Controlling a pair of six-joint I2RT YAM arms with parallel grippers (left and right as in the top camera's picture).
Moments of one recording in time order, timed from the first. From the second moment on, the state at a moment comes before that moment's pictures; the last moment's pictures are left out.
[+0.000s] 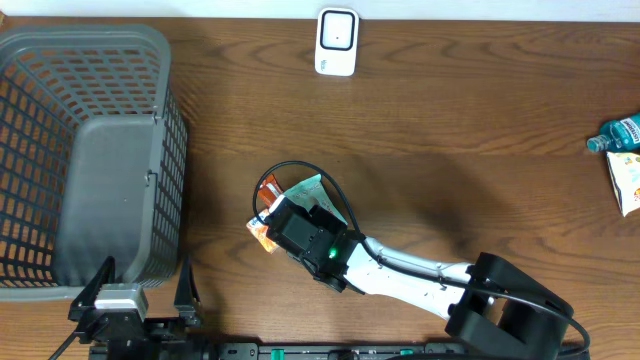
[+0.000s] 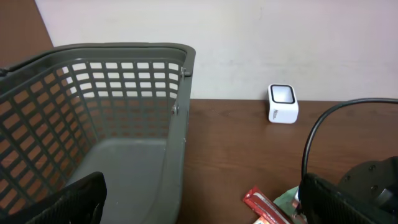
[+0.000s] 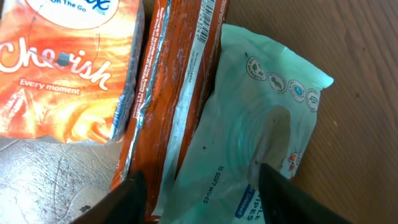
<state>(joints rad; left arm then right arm) -0.05 0.01 0.80 -0.92 -0.04 -0.02 1.06 1.77 0.97 -0.27 0.35 0.02</state>
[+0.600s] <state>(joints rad) -0.05 0.01 0.80 -0.92 -0.04 -0.02 0.99 1.82 0.97 -0.27 0.35 0.05</state>
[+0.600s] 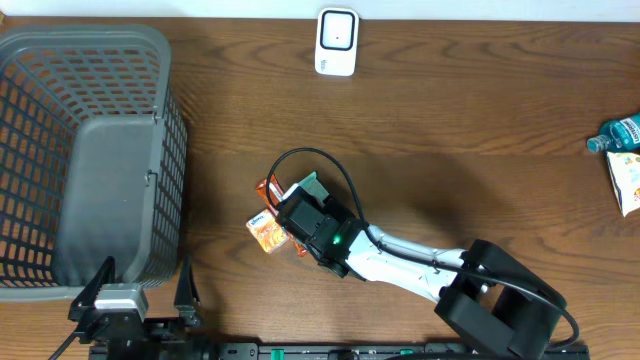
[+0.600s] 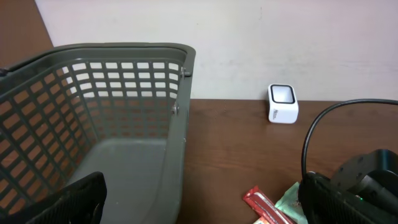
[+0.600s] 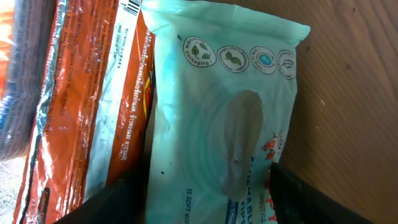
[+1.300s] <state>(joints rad) -0.05 0.01 0.80 -0.92 -0.04 -0.02 0.96 1.92 1.11 -0.45 0.42 0.04</state>
